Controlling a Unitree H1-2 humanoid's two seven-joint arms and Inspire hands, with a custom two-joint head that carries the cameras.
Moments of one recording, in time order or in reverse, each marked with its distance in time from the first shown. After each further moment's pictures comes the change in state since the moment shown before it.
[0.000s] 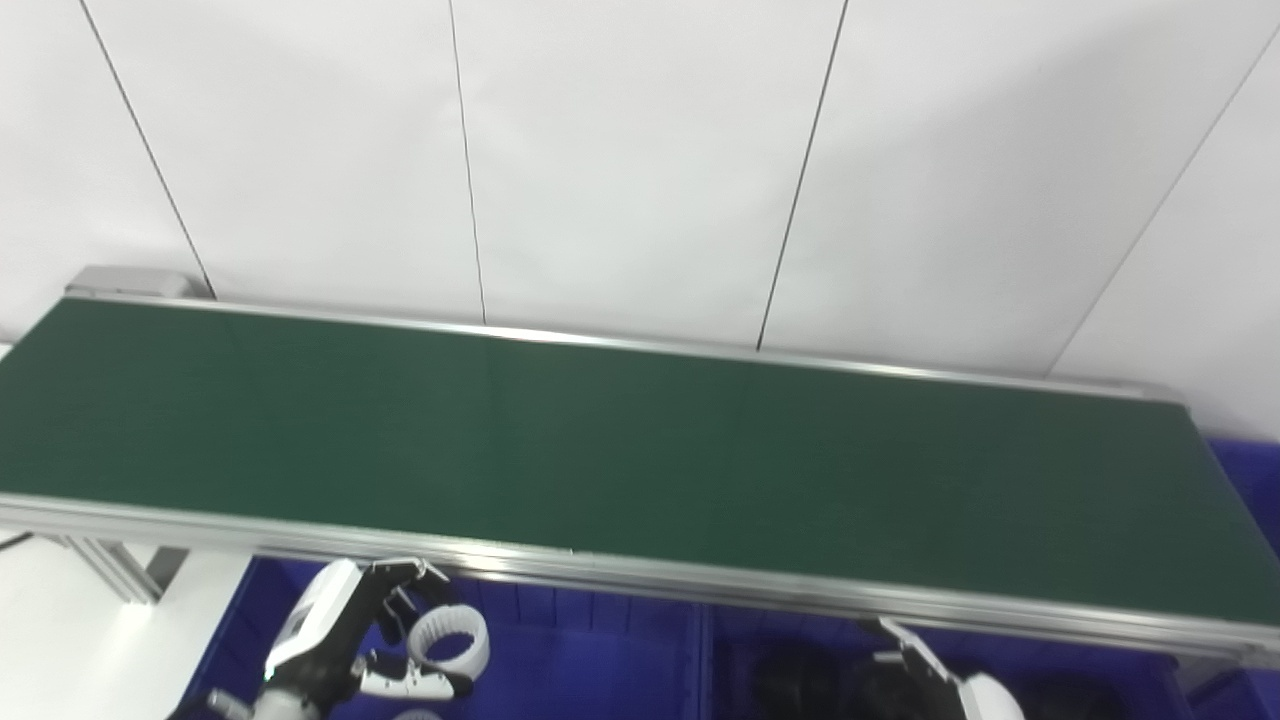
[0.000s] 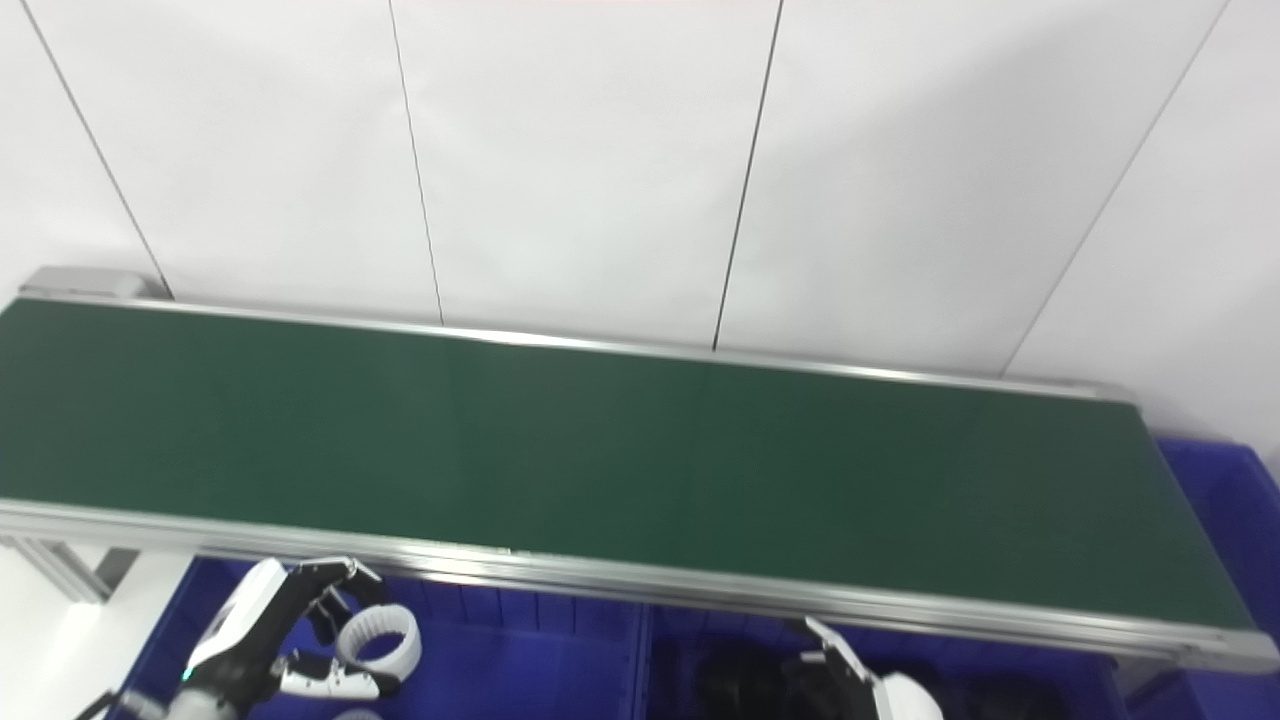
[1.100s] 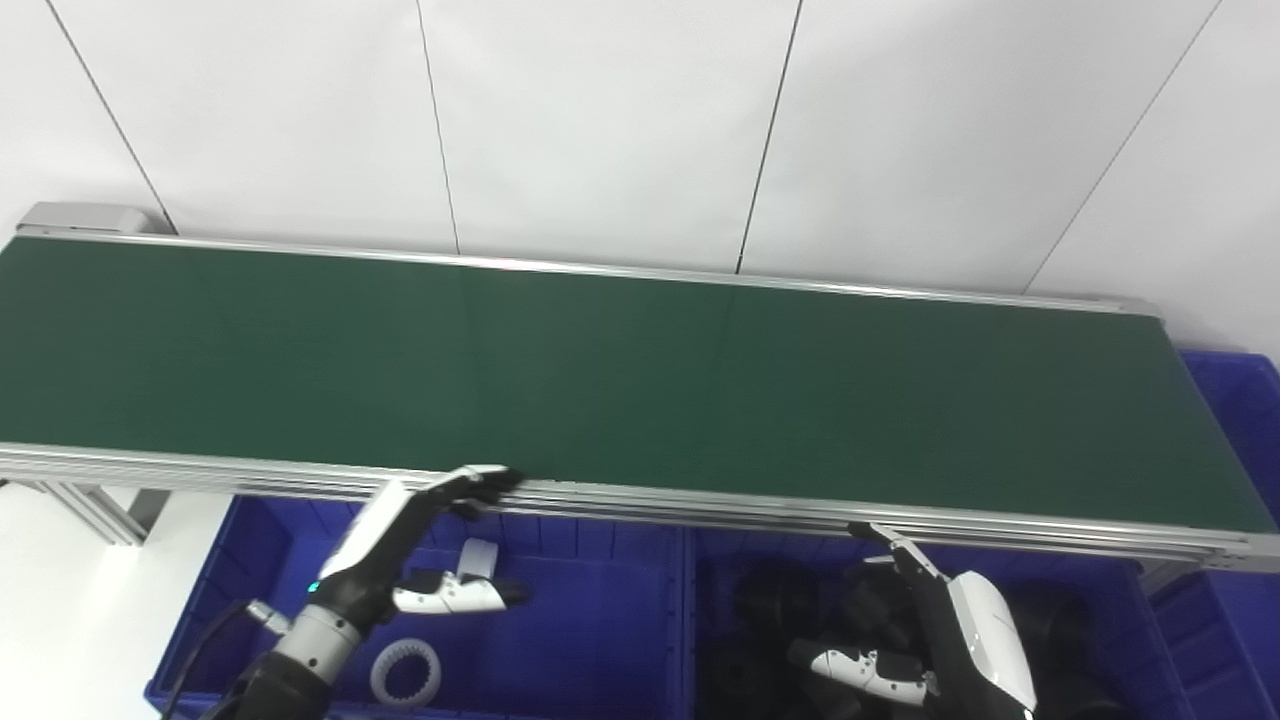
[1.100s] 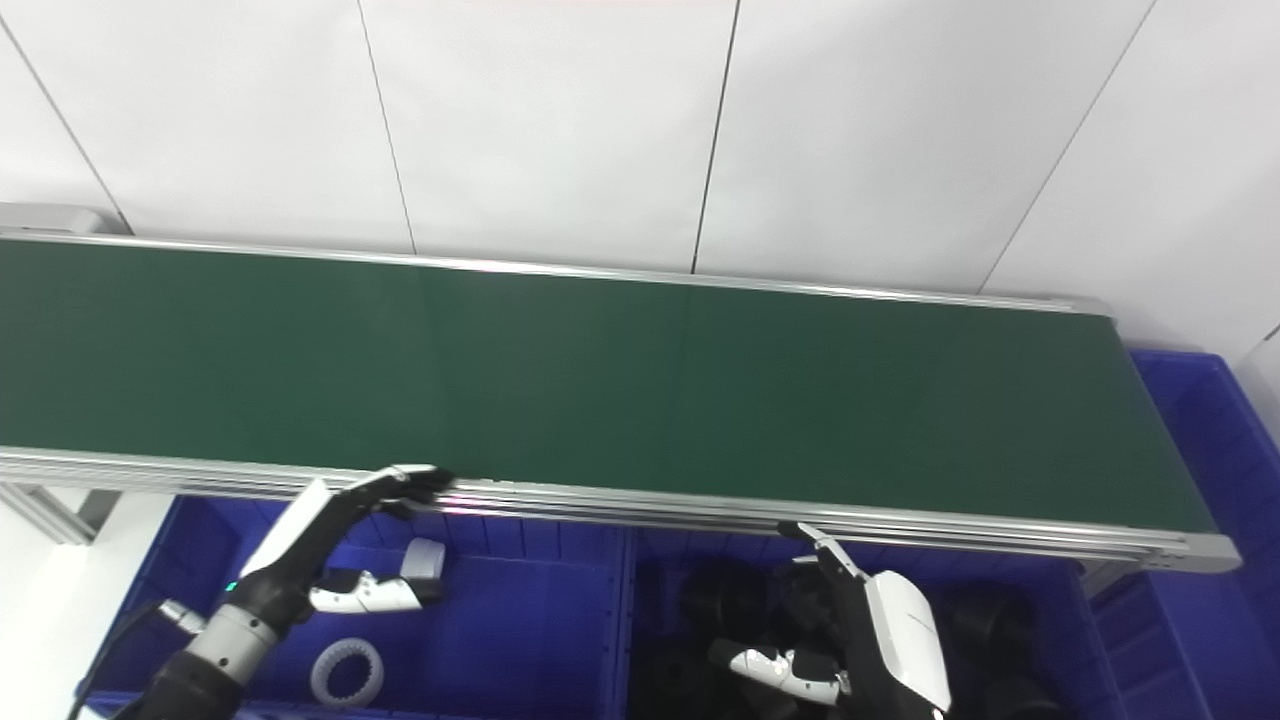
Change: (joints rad) left arm -0.020 -0.034 -0.072 -0.119 -0.191 -0.173 -0.163; right arm -0.014 0.005 -0.032 -0.032 0.003 0.021 0.053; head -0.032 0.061
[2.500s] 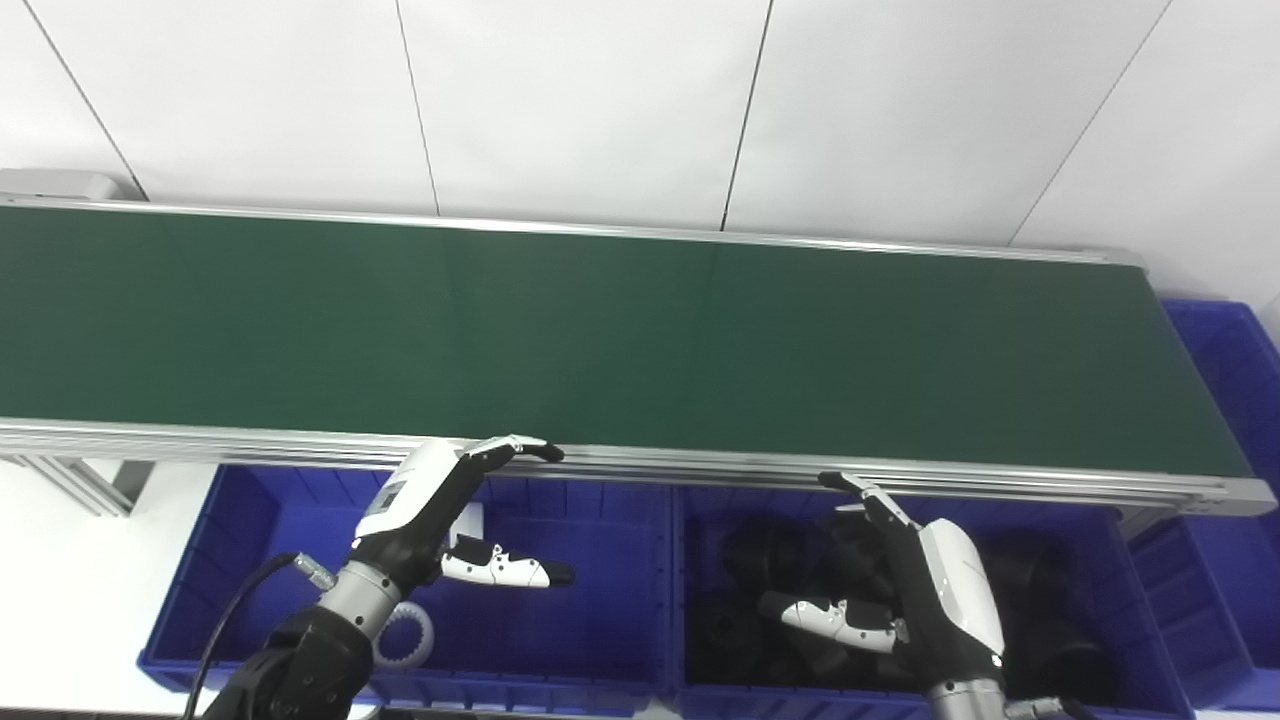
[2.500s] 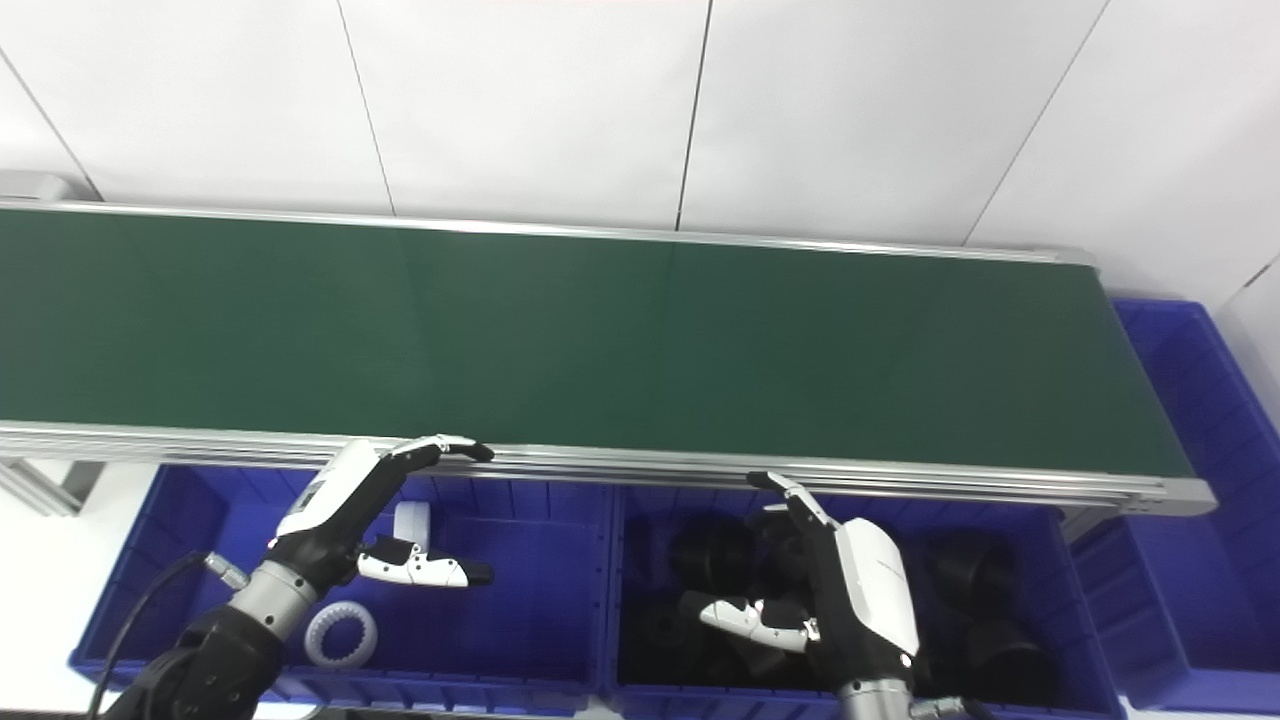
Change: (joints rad) left arm 0.007 -0.055 -0.017 -0.084 0.240 0.150 -0.007; right arm 0.019 0.044 0.016 -0.071 -0.032 0.038 0.031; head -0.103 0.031
